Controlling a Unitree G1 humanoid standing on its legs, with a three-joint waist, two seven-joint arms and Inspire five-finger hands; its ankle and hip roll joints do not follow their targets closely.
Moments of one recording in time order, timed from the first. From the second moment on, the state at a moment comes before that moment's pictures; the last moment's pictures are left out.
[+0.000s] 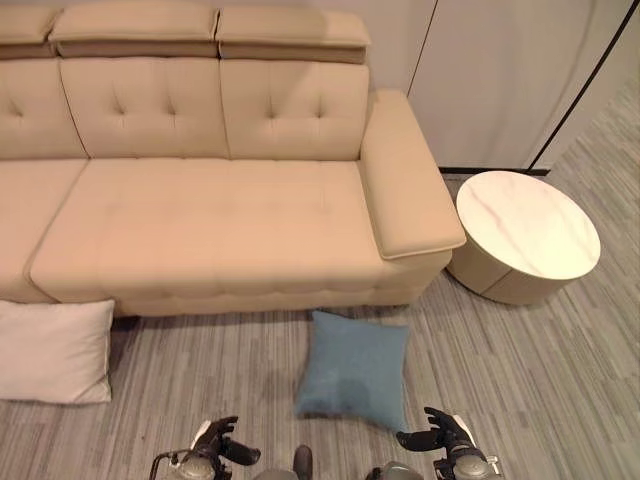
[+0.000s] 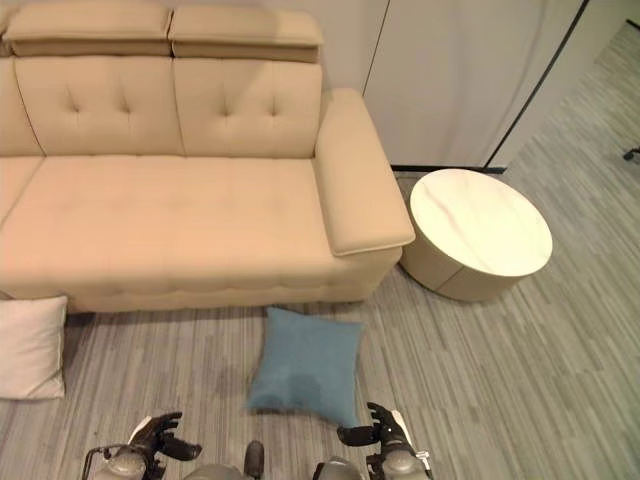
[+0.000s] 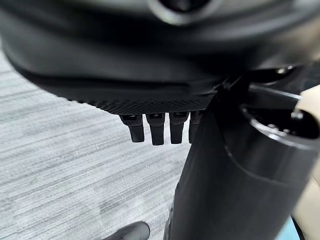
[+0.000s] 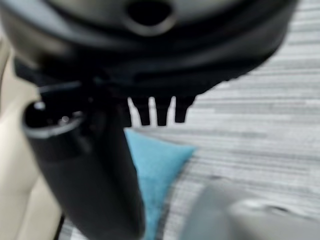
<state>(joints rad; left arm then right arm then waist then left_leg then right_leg) -0.07 0.27 -0.27 1.25 -0.12 -0.10 0.09 -0.07 -0.25 0.25 1.16 0.13 -0.10 -0.16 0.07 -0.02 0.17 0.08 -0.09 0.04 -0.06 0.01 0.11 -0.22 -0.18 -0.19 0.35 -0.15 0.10</state>
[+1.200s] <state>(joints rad) -0.11 0.27 -0.27 1.22 -0.10 -0.11 0.10 -0.13 -0.30 0.25 1.16 0.13 -0.11 -0.16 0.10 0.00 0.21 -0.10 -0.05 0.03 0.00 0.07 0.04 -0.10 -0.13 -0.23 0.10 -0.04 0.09</state>
